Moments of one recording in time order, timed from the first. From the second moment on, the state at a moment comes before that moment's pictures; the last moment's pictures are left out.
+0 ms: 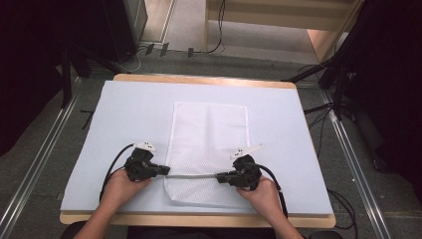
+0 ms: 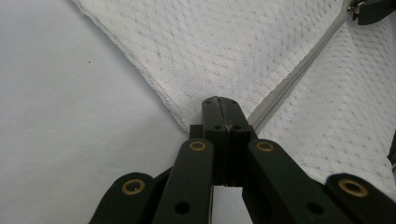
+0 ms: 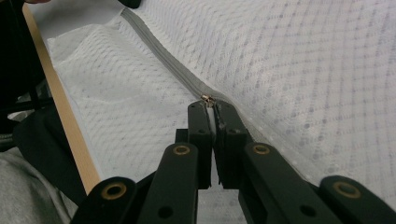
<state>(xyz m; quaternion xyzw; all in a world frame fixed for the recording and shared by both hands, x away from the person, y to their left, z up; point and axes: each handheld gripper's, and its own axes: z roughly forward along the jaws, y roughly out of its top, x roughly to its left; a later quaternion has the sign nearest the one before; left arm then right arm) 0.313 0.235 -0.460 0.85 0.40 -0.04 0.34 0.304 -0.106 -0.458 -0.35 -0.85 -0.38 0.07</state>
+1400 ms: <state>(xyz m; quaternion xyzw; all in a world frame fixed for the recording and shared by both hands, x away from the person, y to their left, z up) 0.313 0.235 -0.460 0.85 0.40 -0.04 0.34 0.299 -0.145 -0.458 -0.38 -0.84 -0.38 0.07</state>
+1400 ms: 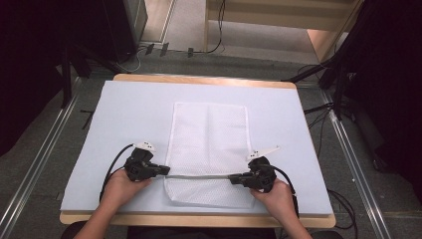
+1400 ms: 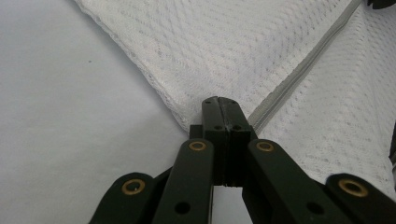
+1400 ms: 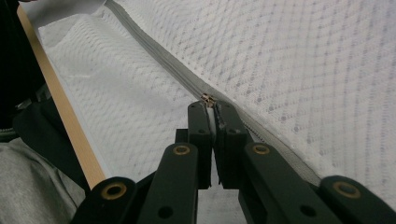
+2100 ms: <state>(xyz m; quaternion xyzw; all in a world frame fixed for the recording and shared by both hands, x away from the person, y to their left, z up) 0.313 0.235 -0.460 0.85 0.40 -0.03 0.34 0.299 -0.157 -0.457 -0.38 -0.84 -0.38 0.07</state>
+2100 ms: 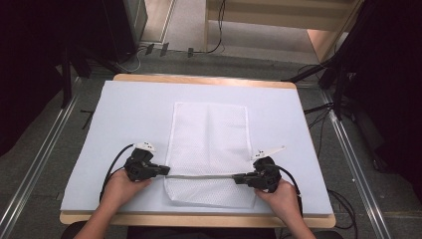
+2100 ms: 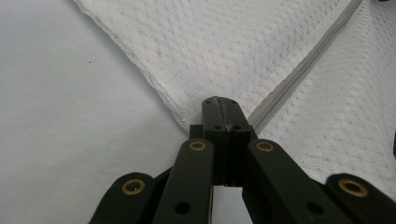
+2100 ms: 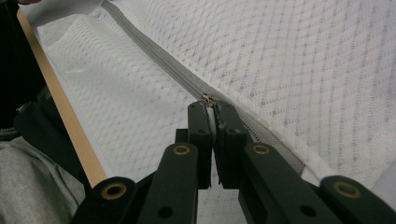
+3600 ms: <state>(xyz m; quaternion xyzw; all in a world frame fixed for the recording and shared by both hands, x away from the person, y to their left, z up) 0.312 0.236 -0.461 0.85 0.39 -0.03 0.35 0.297 -0.173 -0.455 -0.40 -0.83 -0.38 0.07</state>
